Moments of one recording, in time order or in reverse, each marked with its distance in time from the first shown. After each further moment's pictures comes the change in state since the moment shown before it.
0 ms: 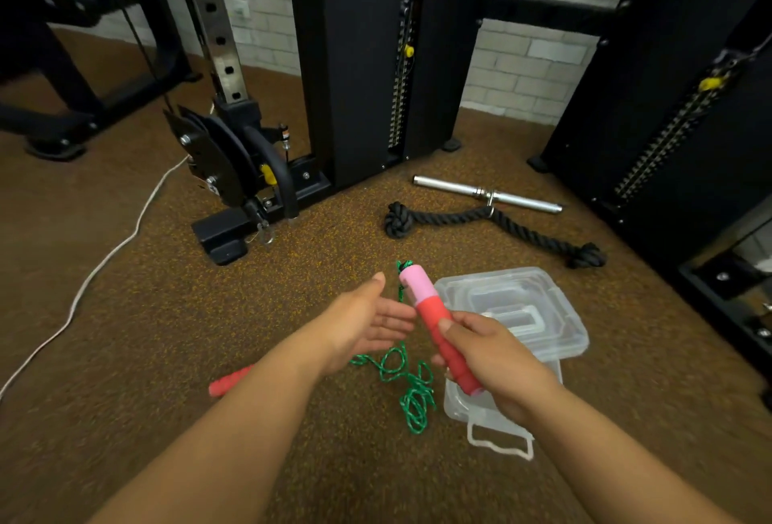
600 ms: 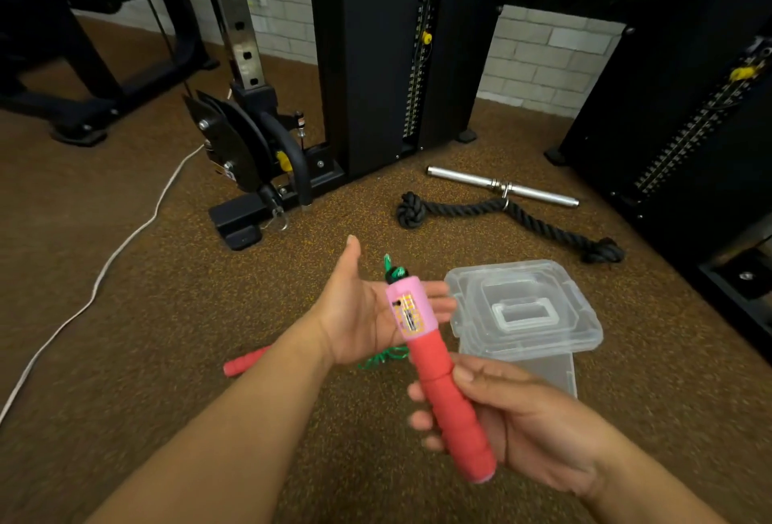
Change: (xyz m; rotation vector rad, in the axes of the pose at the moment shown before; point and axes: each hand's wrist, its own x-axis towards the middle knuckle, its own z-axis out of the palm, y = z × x) left_hand -0.013 0.000 -0.004 -0.647 -0.348 -0.018; right_hand -0.059 0.008 -0.007 0.671 -0.709 0.115
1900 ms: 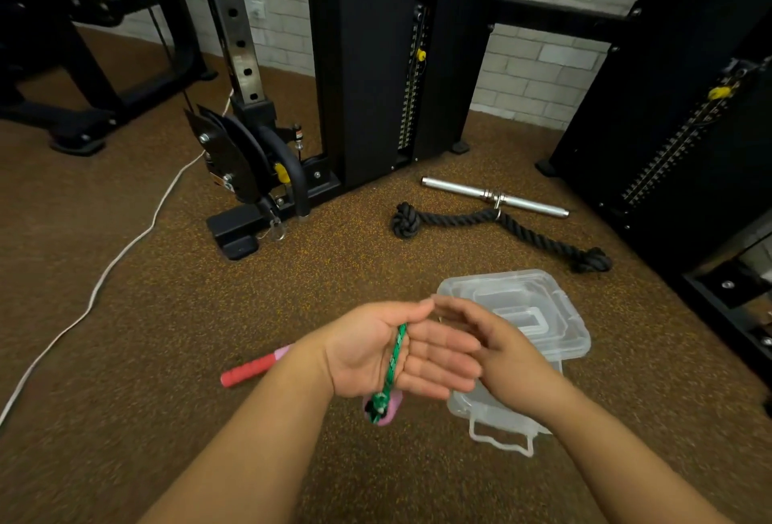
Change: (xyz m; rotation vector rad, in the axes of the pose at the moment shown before) left_hand -0.038 -0.005 0.043 0.285 -0.210 -0.168; right_hand 0.023 -0.028 -0.017 -0.995 0.430 -0.263
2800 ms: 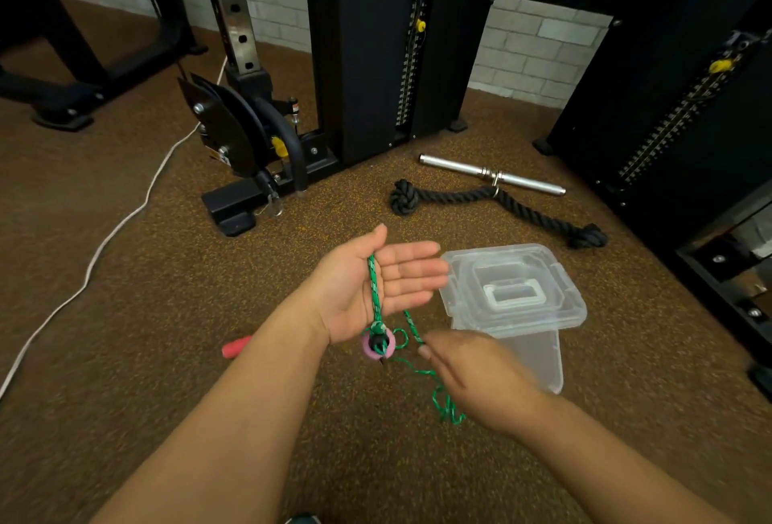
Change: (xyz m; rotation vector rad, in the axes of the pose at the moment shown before) left_hand -0.010 0.004 -0.010 -0.111 0.359 0.311; right_hand -0.020 0.023 0.040 -0.888 -0.096 -0.231
